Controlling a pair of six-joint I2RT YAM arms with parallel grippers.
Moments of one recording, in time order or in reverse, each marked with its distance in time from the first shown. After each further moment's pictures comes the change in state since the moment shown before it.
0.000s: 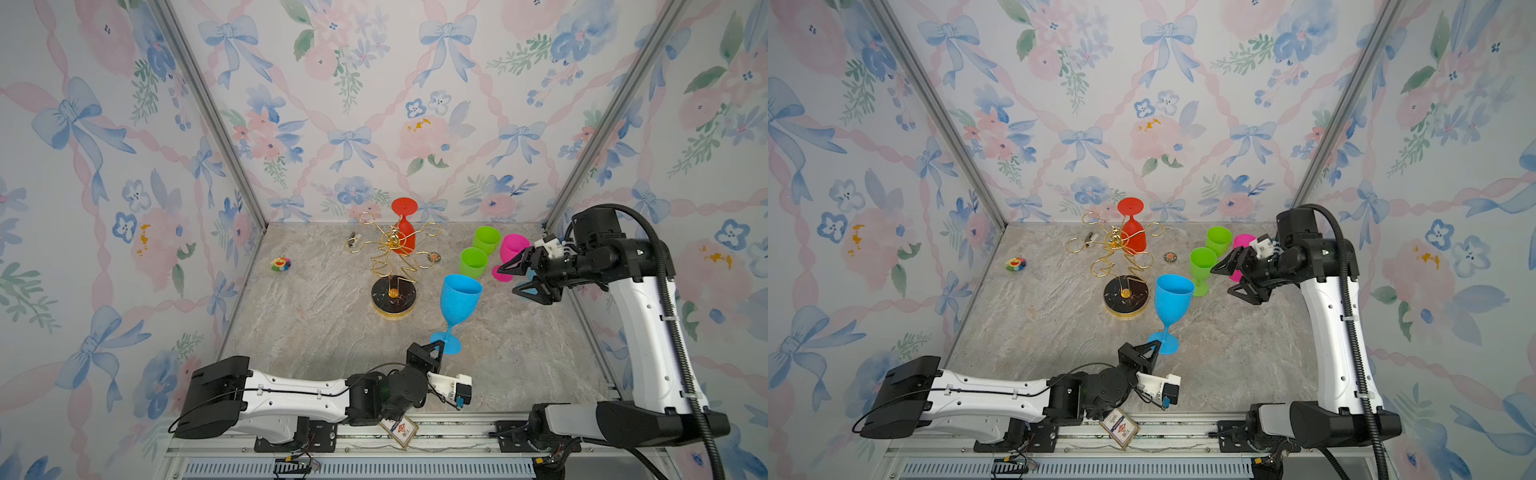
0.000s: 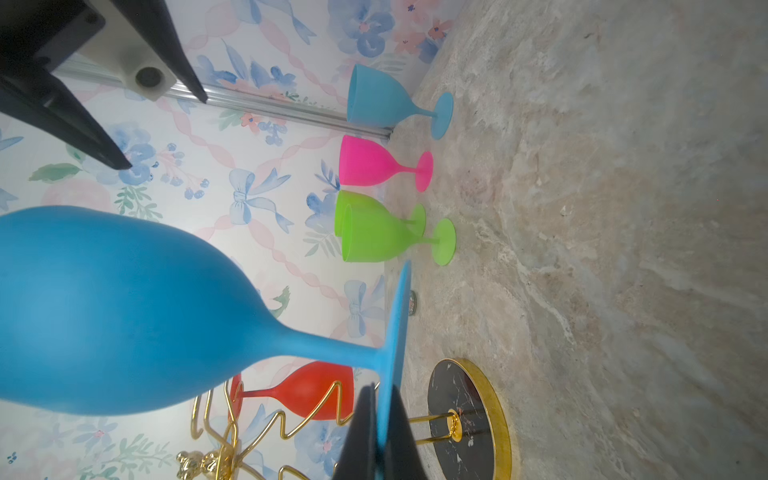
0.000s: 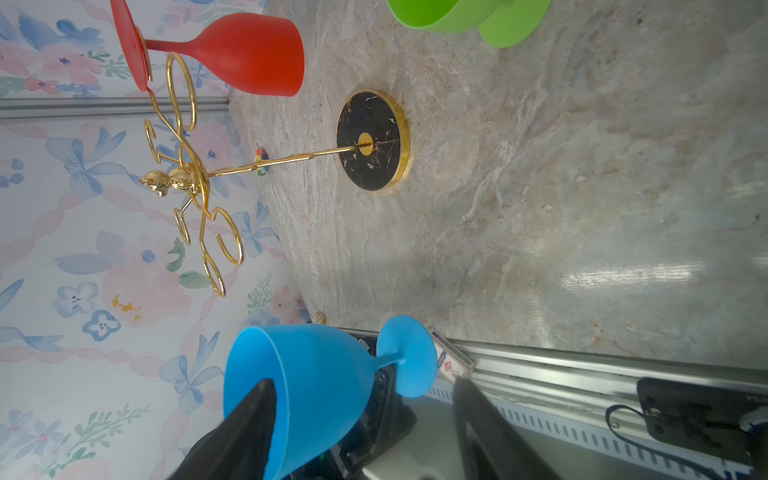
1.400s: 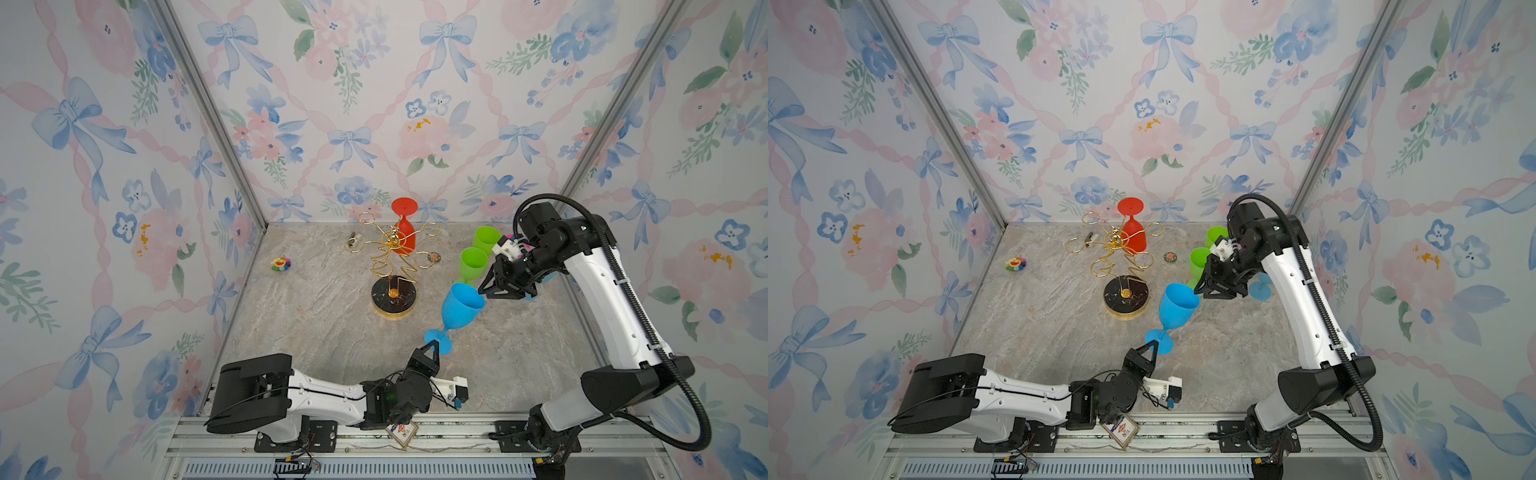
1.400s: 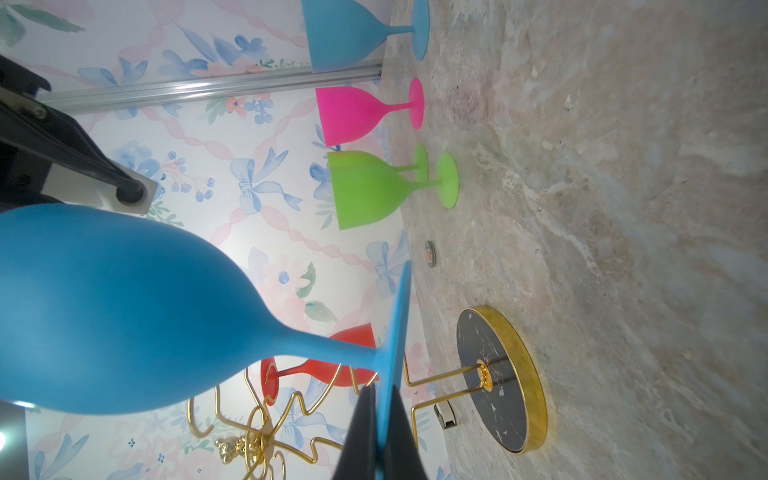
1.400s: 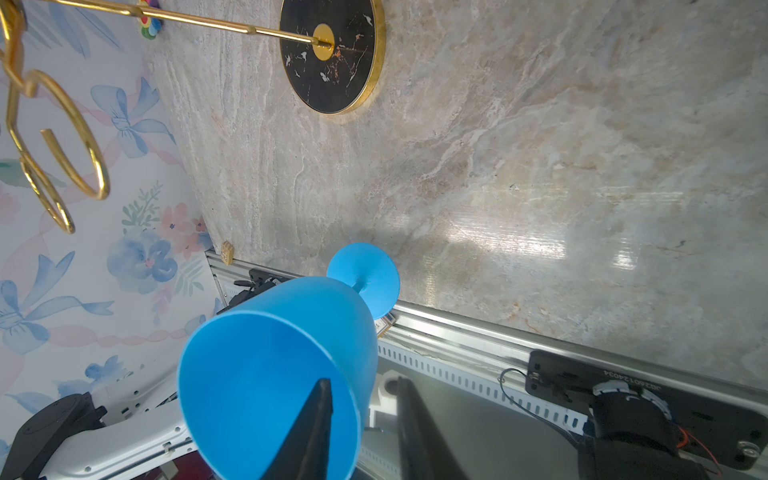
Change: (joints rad) left arm 0.000 0.179 -0.067 0.292 -0.158 0.256; right arm 0.229 0.174 0.087 -0.128 0.133 -0.211
